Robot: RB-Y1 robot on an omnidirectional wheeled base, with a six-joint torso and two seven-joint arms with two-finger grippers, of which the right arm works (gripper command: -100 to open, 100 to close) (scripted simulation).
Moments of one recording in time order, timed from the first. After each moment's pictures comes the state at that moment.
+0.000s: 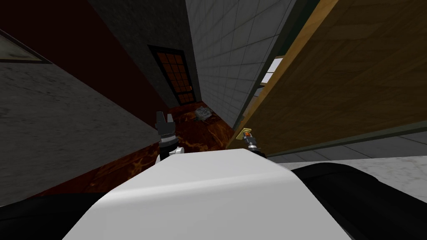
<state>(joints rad) 0.57 -0.61 0.25 -1.63 -0.98 -0.67 -1.19</state>
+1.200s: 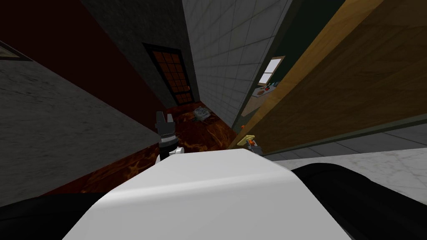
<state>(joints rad) 0.72 -0.77 0.40 -1.56 -0.83 -0.98 -1.37</state>
